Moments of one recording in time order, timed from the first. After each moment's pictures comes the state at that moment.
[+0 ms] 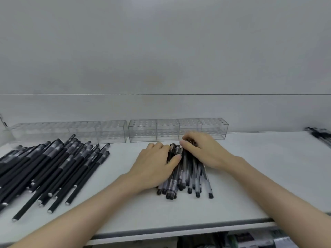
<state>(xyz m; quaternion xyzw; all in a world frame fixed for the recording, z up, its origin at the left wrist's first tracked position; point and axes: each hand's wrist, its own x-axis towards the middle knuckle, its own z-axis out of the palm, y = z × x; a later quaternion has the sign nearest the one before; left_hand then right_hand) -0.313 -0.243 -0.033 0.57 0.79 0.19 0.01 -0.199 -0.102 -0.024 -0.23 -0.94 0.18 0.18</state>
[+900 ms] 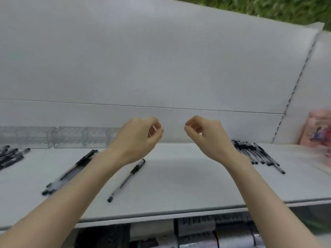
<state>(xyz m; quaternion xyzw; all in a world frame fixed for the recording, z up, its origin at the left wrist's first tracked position) -0.159 -0.154 0.044 0.59 0.71 0.36 -0.14 -0.003 -0.030 0.046 -0.27 -0.88 0.14 0.36</state>
